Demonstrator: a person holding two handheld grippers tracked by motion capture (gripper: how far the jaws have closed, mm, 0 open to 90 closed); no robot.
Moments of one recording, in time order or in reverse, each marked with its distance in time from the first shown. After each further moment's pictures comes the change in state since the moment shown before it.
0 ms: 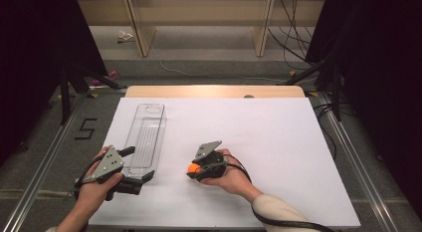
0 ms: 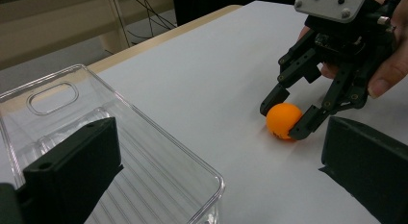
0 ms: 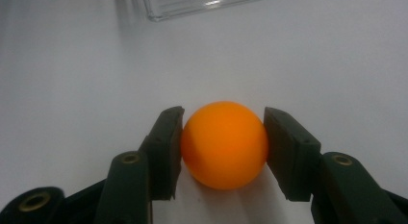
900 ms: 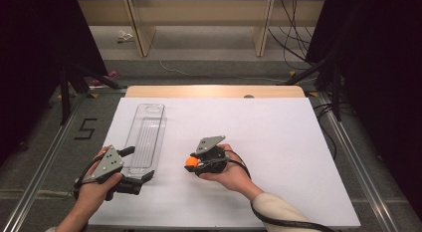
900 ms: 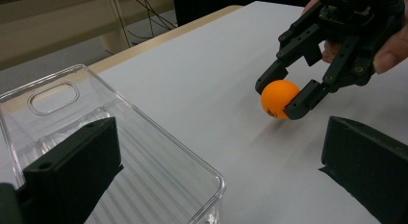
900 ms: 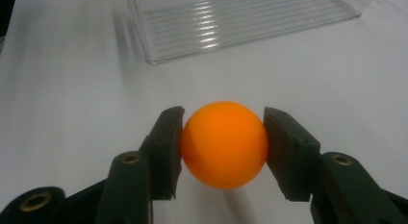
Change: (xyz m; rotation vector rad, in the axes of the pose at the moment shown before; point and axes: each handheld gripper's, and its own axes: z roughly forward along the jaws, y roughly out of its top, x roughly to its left) left arm 0.000 0.000 0.000 -0.001 0.001 -0.001; right arm -0.002 0.015 -0.016 -0.091 -0.026 0.011
